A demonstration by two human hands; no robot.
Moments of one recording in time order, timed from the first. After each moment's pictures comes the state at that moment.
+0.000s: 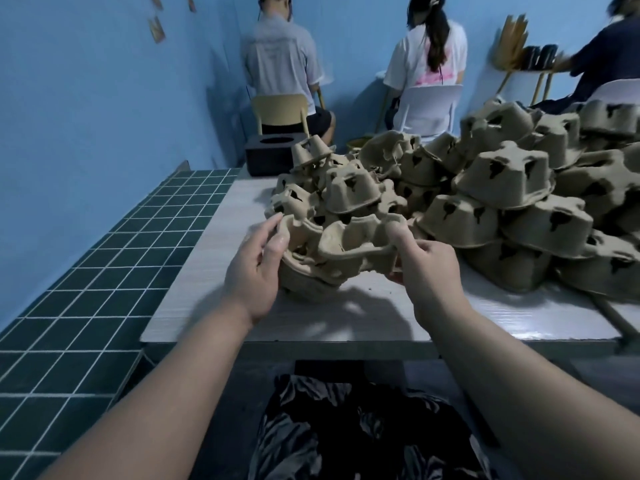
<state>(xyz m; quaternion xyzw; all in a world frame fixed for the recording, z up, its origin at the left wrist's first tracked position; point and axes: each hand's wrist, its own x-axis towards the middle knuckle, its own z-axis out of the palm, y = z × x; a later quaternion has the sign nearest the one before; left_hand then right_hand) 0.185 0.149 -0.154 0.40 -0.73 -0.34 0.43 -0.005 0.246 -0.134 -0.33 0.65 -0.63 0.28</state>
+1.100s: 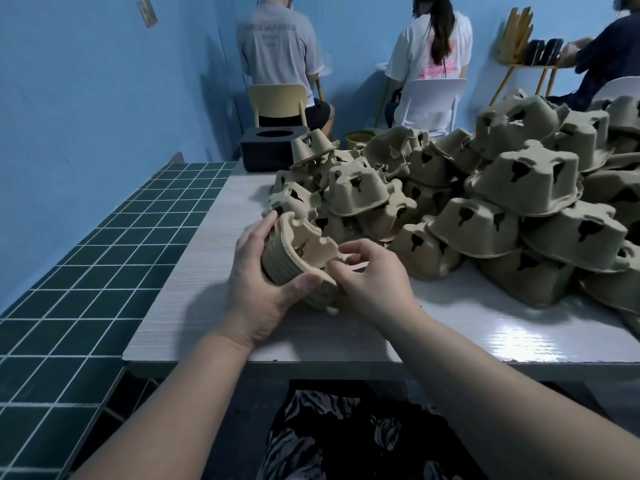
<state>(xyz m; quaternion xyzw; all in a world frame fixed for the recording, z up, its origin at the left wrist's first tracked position) 0.182 0.136 -0.172 0.35 -0.74 -0.34 0.47 0.021 0.195 -0.161 -0.47 0.71 -0.48 0.21</state>
